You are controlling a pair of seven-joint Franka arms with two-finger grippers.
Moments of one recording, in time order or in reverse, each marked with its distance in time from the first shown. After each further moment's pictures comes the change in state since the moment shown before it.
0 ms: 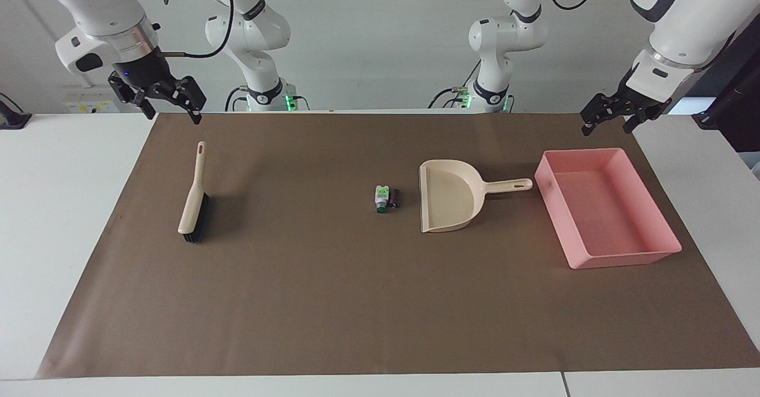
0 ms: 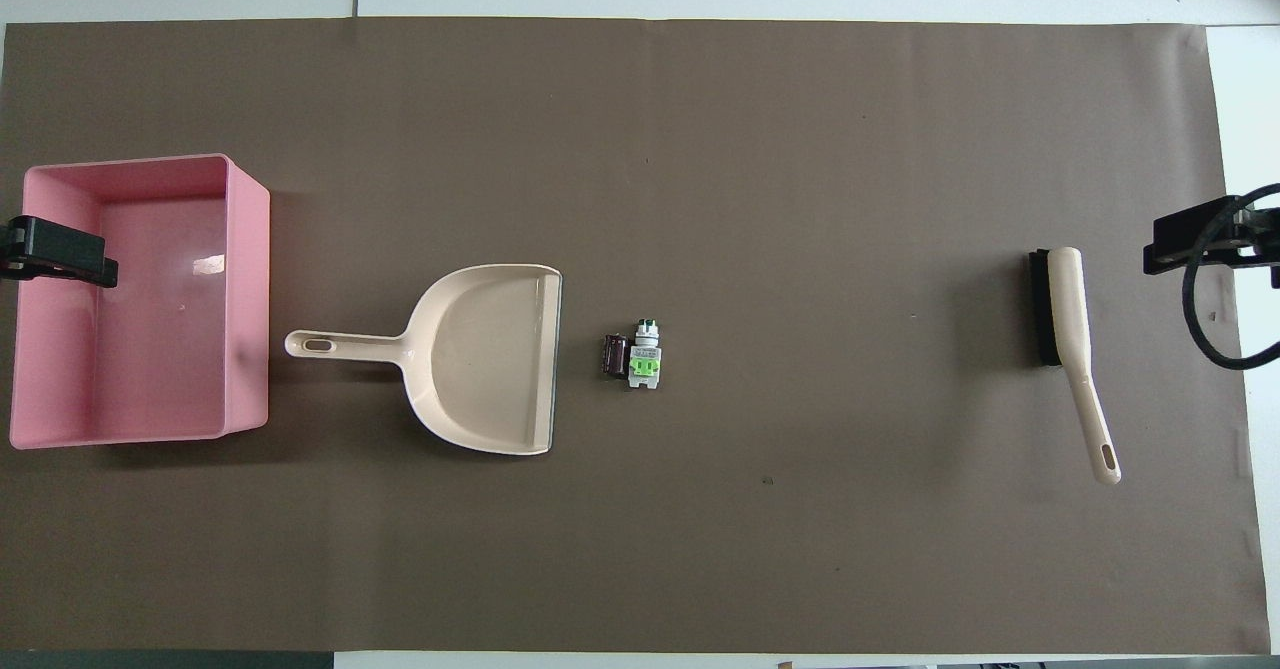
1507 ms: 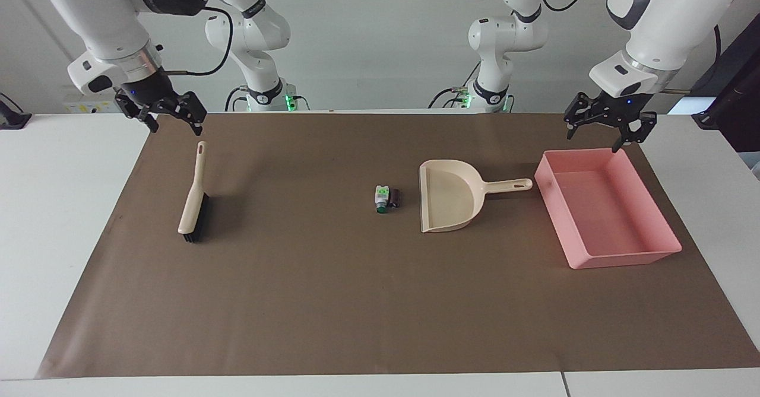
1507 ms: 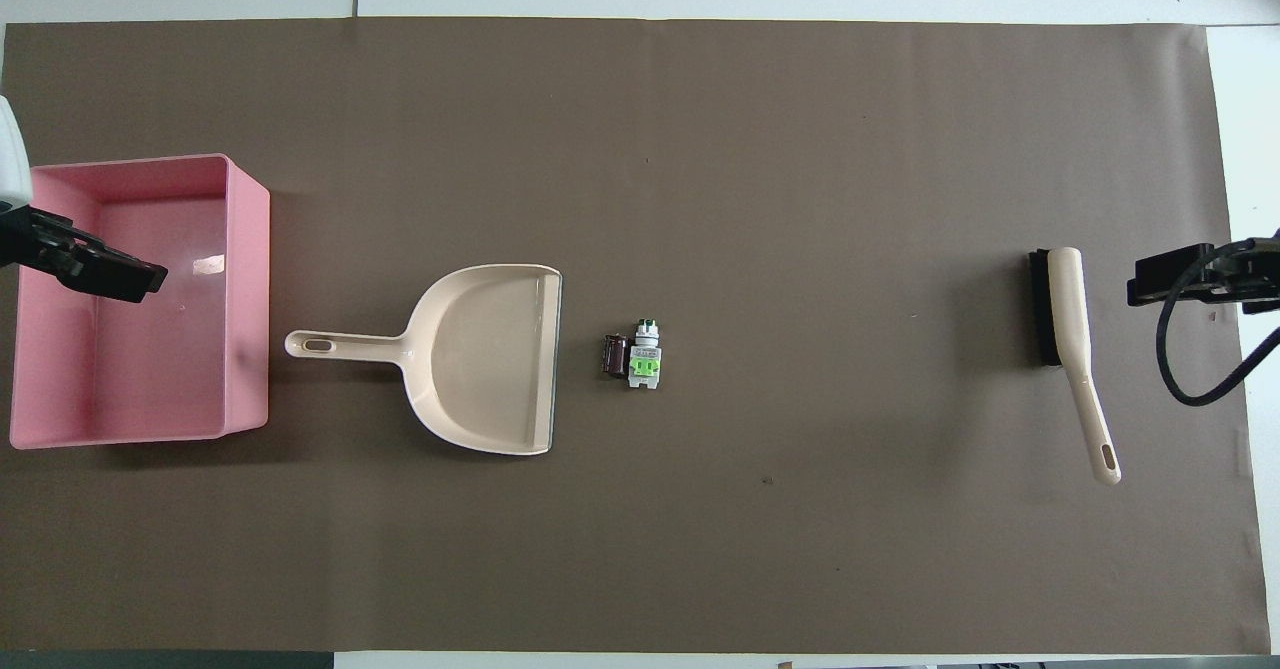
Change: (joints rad) left arm -0.058 -0.018 -0.015 -0.082 0.000 0.137 0.607; right arm -0.065 -0.129 -0.018 -0.363 -0.001 0.246 -0.140
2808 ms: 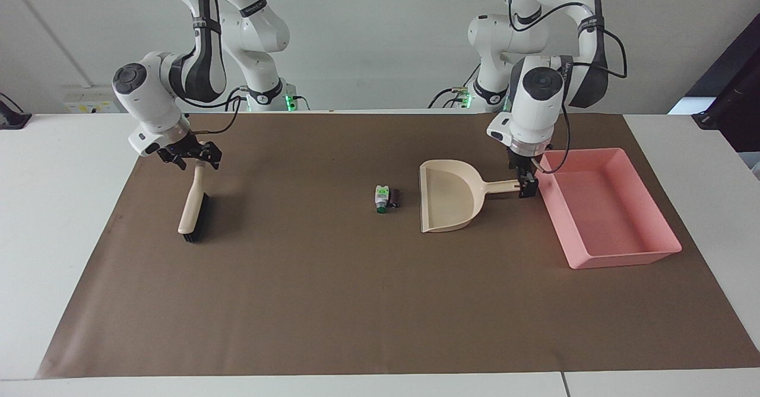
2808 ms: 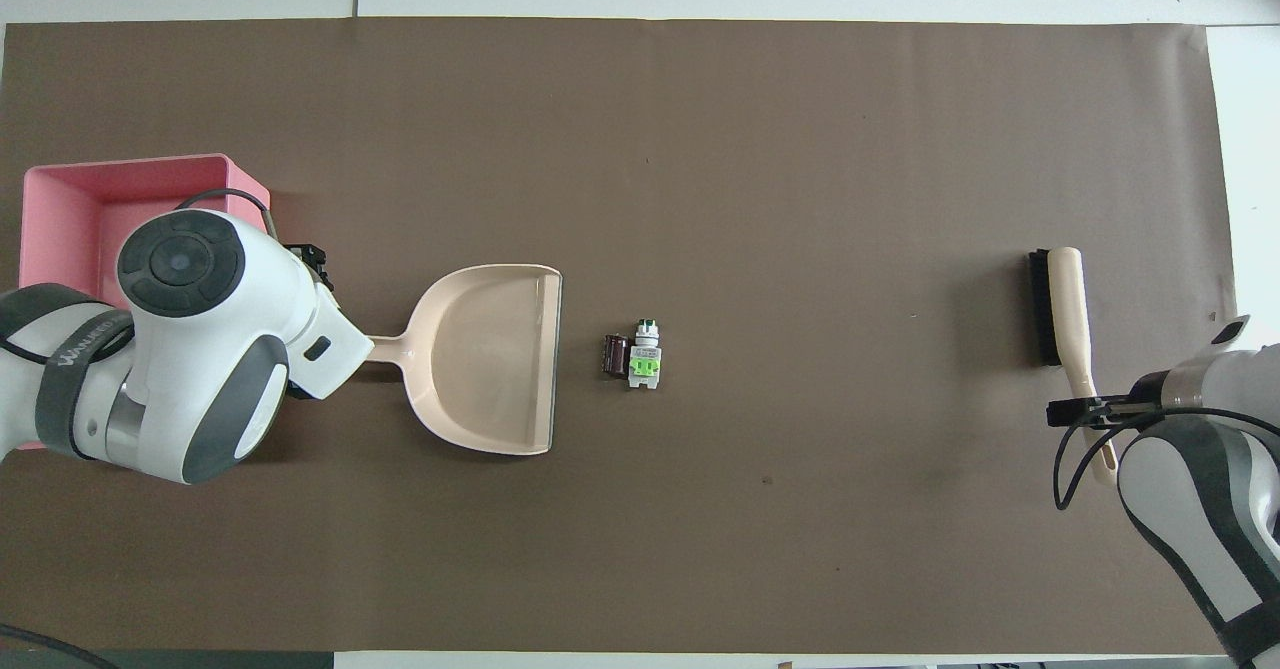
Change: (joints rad) left arm -0.241 0.042 -0.011 -0.477 0.227 0.416 0.513; right arm -0.150 -0.011 -0.007 -0.609 0.000 0.538 -0.206
